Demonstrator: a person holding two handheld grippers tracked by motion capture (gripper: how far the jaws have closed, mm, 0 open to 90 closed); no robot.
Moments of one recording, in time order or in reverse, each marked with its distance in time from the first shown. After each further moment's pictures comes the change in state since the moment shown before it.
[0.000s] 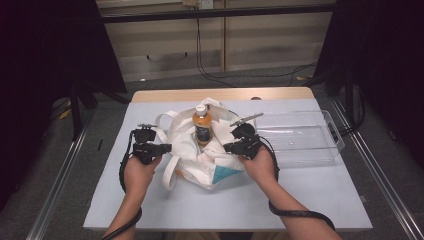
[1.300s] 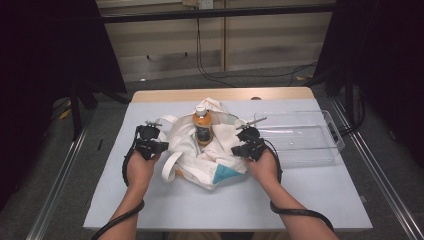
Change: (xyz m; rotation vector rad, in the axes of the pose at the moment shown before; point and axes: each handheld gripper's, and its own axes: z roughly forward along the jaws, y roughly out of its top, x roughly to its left) left arm 0.013 0.010 0.025 0.048 0.108 0.091; right arm -0.026 -0.018 0.016 0.049 -0.075 0.054
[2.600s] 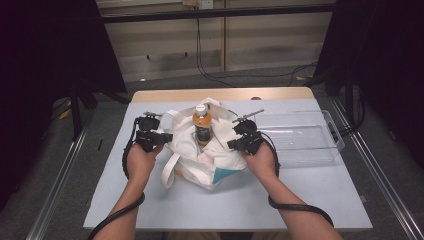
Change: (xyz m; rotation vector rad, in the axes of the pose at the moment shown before) left arm -0.006 0.022 -0.017 -0.043 -0.070 -0.014; right arm 0.009 0.022 -0.012 -0.024 0.016 -0.024
